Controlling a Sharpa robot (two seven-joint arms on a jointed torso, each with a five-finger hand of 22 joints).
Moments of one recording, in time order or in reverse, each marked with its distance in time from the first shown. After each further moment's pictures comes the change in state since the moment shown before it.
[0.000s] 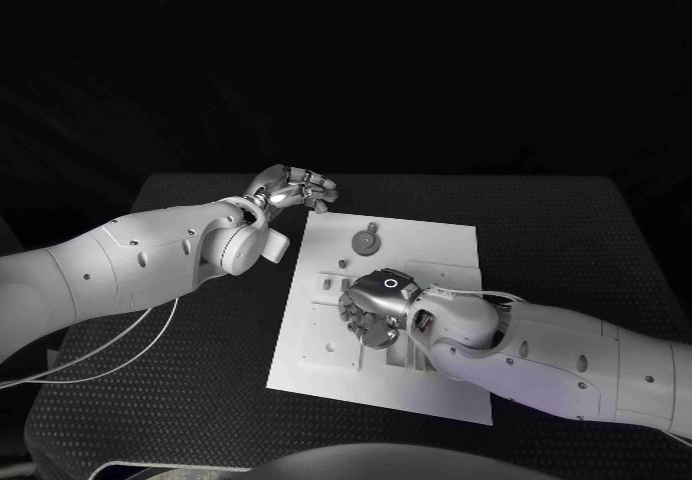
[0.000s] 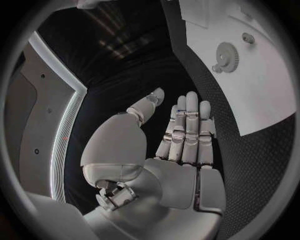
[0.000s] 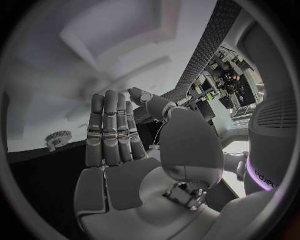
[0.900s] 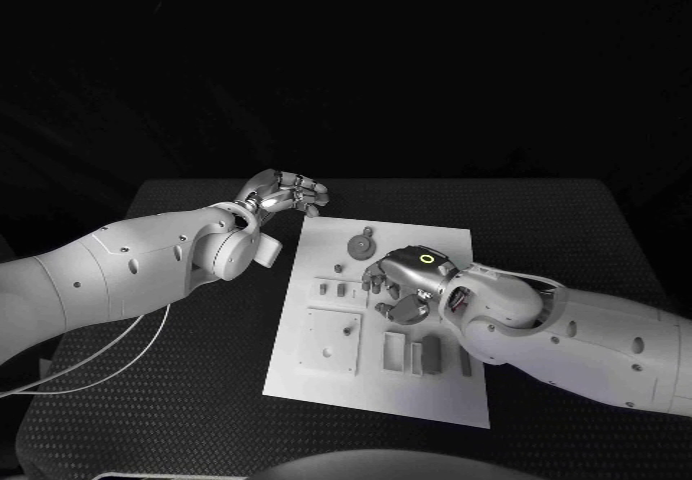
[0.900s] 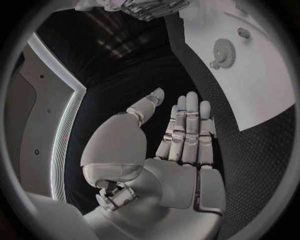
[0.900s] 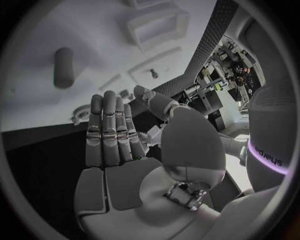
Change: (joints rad) left arm 0.000 -0.005 0.000 -0.013 0.000 0.001 0.001; left_hand 0.000 0.000 0.000 0.000 0.000 -0.004 0.004 0.000 0.002 -0.004 0.004 0.000 -0.001 -0.001 0.001 -0.008 0.005 0.000 -0.004 0.004 -0.002 0.003; right arm 0.069 -0.148 0.026 0.075 0.108 -0.078 0.024; right_hand -0.001 -0.033 -0.037 0.025 -0.004 -0.068 0.029 -0.038 -0.018 -0.046 0.018 -0.035 -0.003 -0.016 0.009 -0.017 0.019 0.008 -0.017 0.000 -0.006 0.000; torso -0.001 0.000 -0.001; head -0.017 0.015
